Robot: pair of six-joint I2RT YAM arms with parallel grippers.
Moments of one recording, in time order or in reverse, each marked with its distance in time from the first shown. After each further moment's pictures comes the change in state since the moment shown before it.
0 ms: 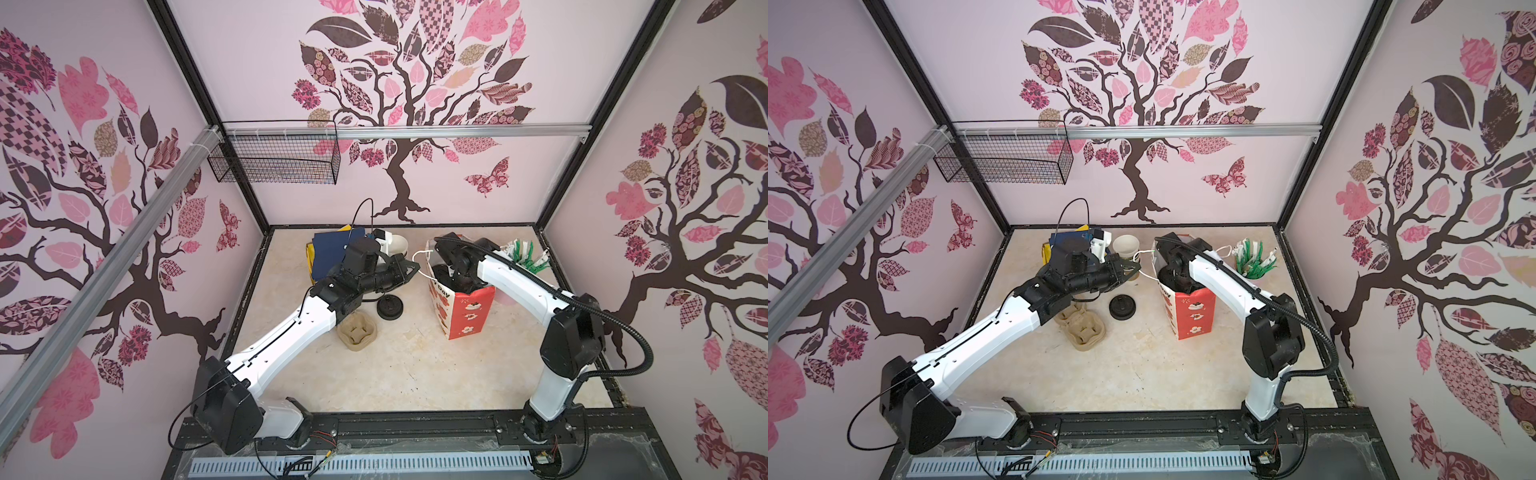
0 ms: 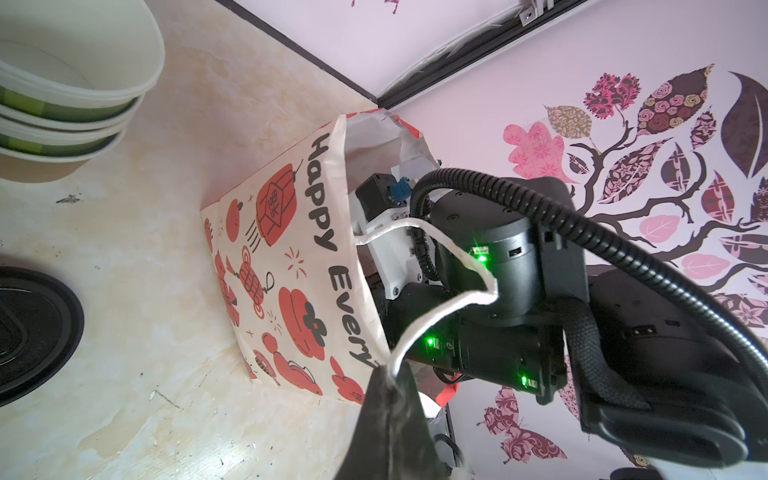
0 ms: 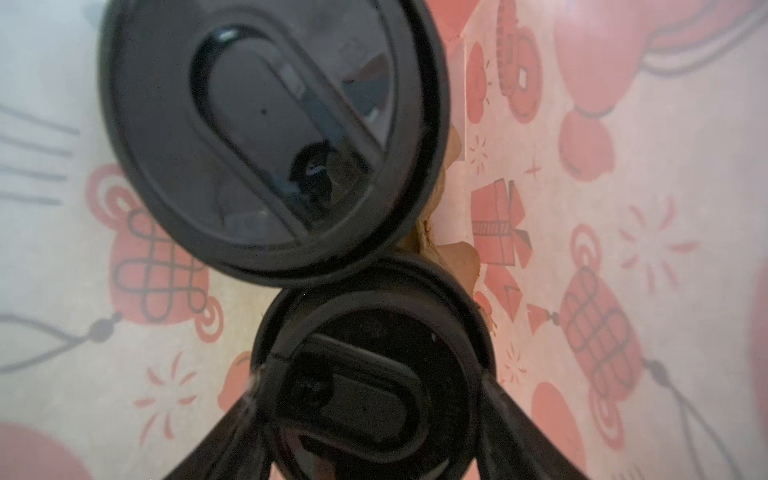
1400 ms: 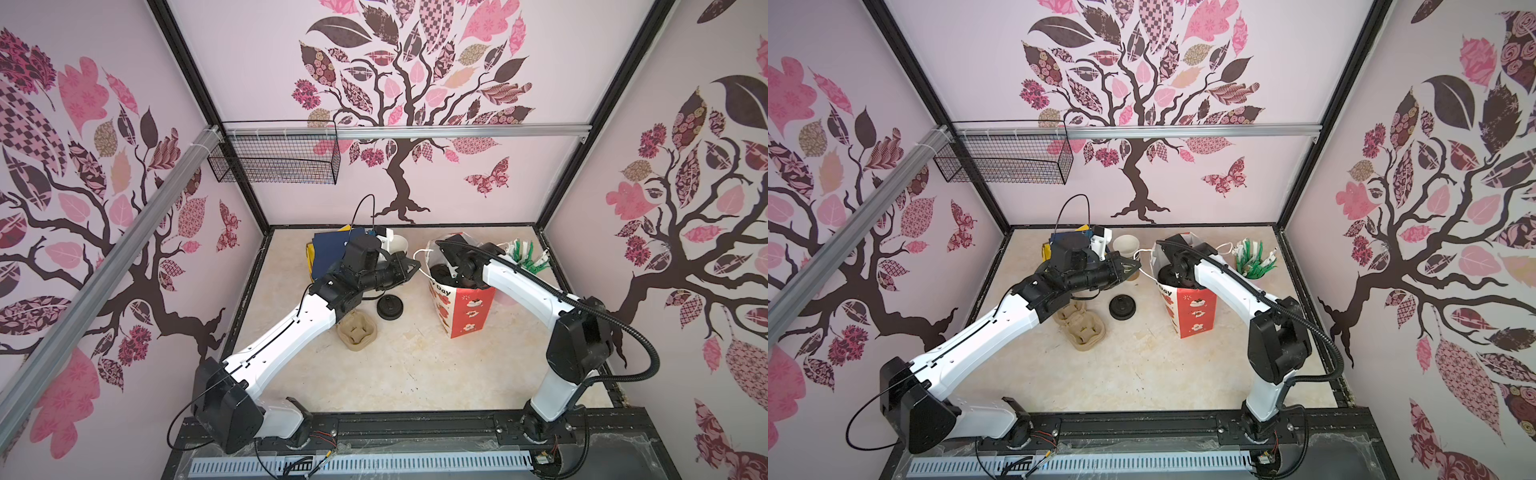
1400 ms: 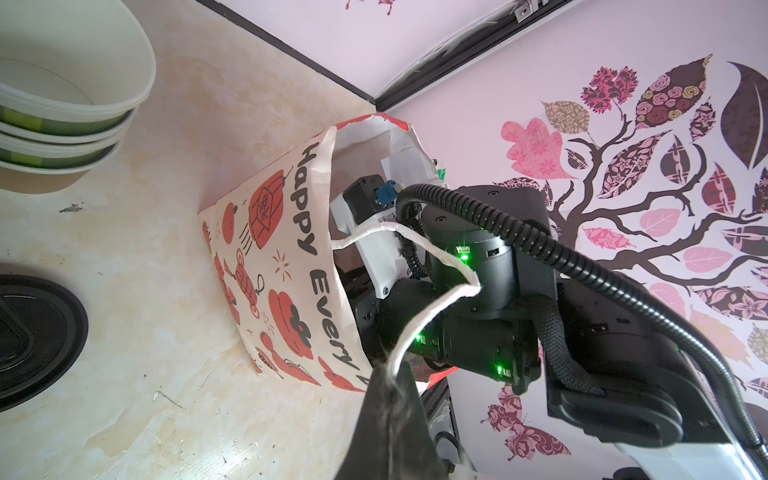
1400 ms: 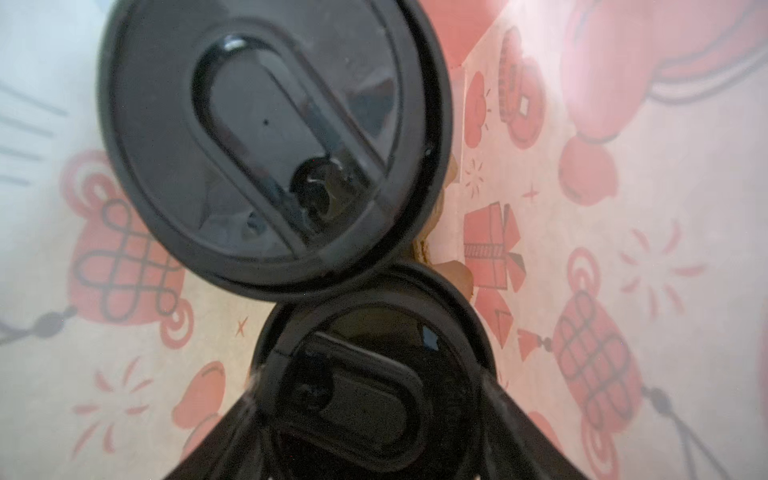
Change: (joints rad) left arm -0.005 0.006 0.042 -0.050 -0.011 0.022; right arm -0.032 -0.031 -0.118 0.125 0.005 -0.145
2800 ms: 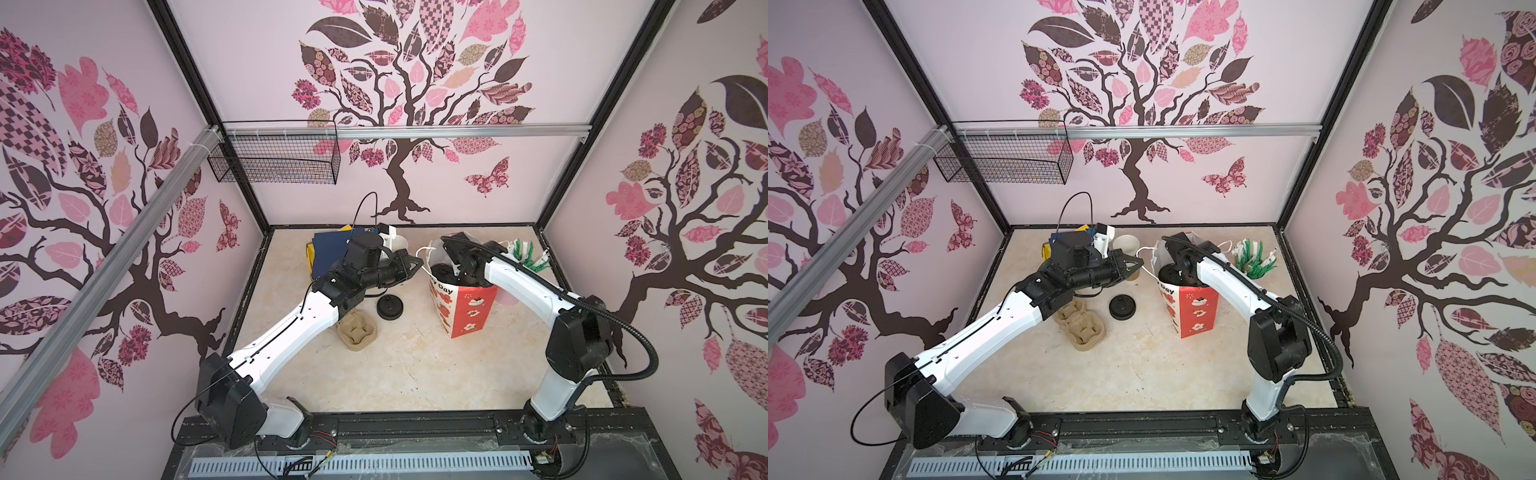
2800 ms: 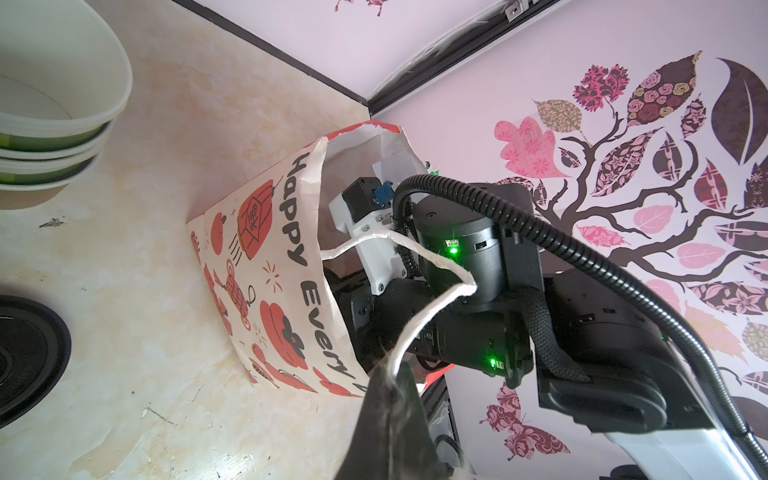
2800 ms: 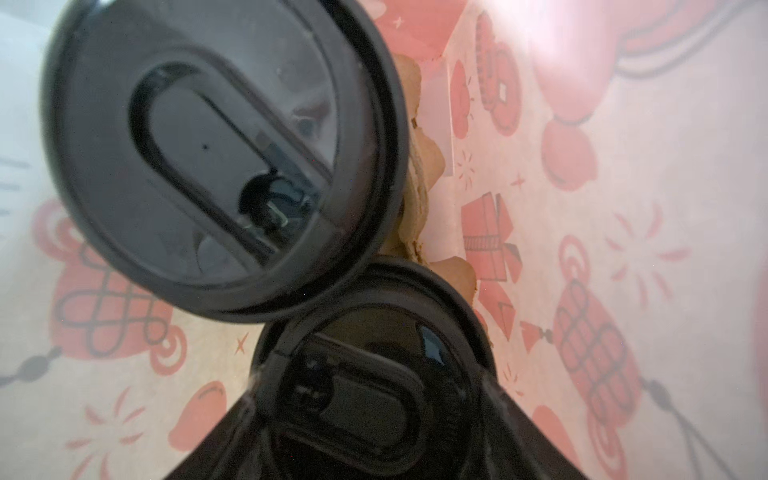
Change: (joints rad) left arm 0.000 0.026 0.021 0.024 0.012 0.011; right arm -0.028 0.010 0.006 -0.015 -0.032 0.075
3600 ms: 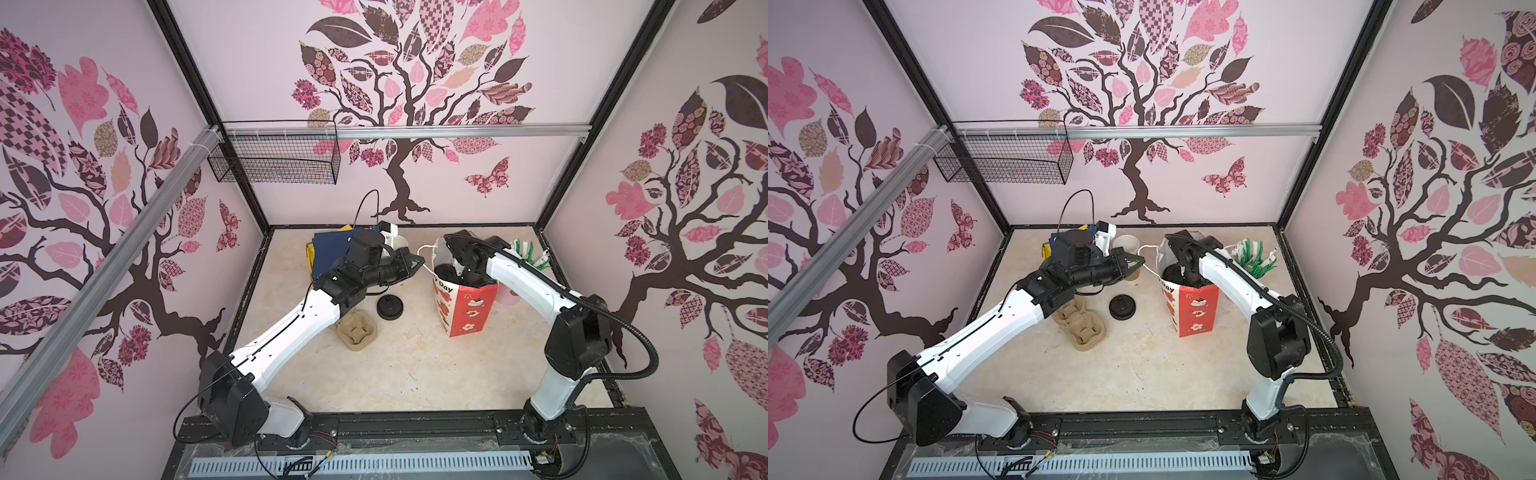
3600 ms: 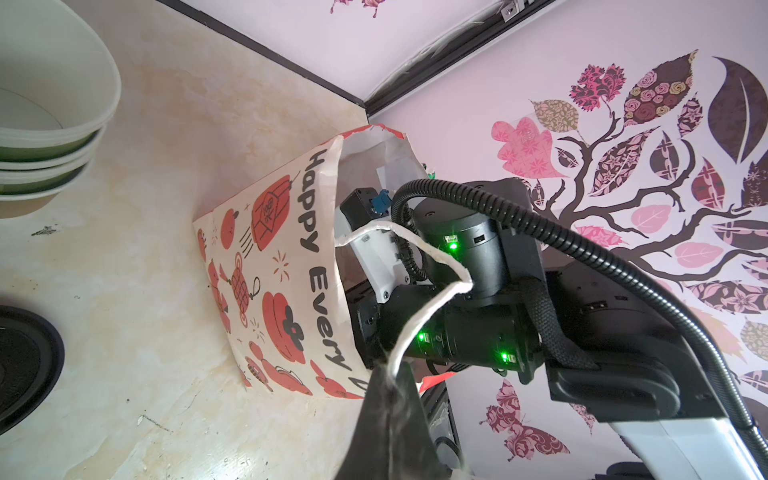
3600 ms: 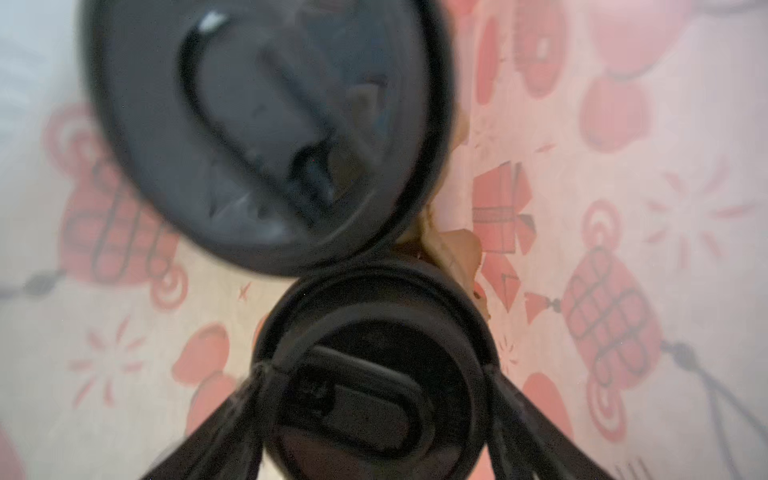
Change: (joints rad) left arm -0.003 0.016 0.026 -0.009 0.003 0.004; right arm -0.018 -0.002 0.081 -0.124 -0.063 -0.002
